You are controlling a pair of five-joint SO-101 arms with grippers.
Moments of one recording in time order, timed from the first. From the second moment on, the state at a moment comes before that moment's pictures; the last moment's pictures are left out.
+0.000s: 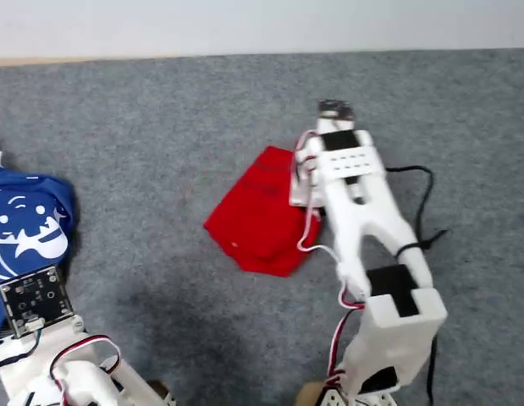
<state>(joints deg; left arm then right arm) -50.4 -103.2 54.6 94.0 -16.9 -11.4 15.9 -2.2 78.6 -16.0</state>
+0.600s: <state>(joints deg) -50.4 -103.2 54.6 94.0 -17.0 21.1 17.1 -2.2 79.5 10.9</state>
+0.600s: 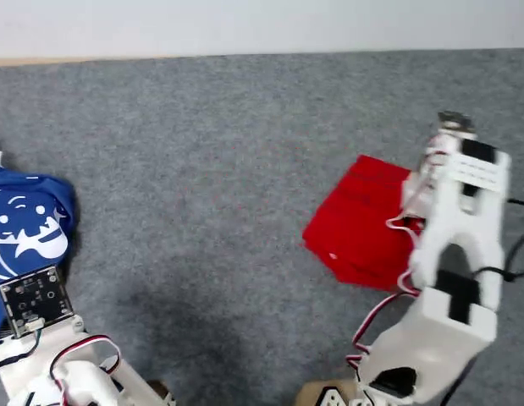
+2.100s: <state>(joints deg) -50.4 -103.2 56.0 93.8 -21.9 56.3 38.2 -23.6 56.9 43.6</state>
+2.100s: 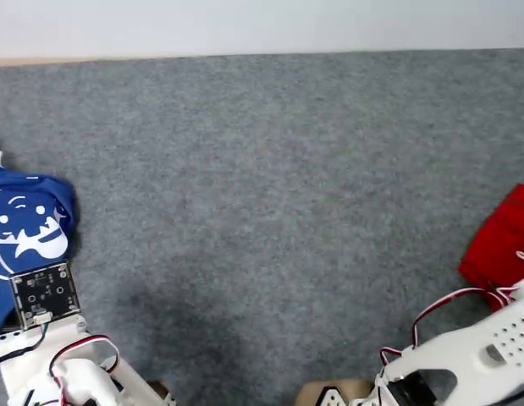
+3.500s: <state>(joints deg) -50.4 -103.2 56.0 93.8 -23.7 46.7 31.1 -23.6 94.9 17.3</state>
